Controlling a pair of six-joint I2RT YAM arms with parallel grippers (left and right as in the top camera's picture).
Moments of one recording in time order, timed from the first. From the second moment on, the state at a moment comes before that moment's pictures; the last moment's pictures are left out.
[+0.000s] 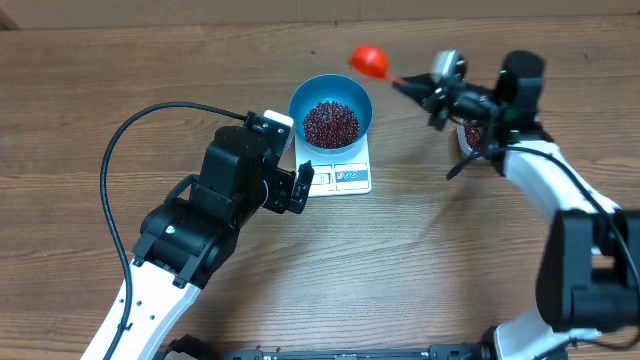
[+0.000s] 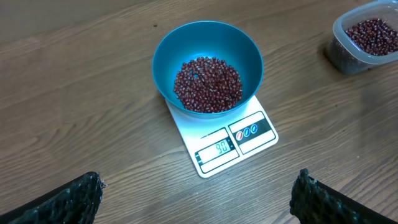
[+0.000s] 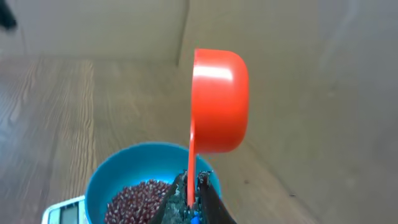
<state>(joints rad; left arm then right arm) -0.48 1.14 1.14 -0.71 -0.06 -0.08 -0.03 1.76 1.11 0.43 -1.14 -0.42</state>
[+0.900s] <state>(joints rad) -0.48 1.14 1.14 -0.71 -0.06 -0.08 -0.41 1.42 1.11 -0.42 -0.60 -0.38</state>
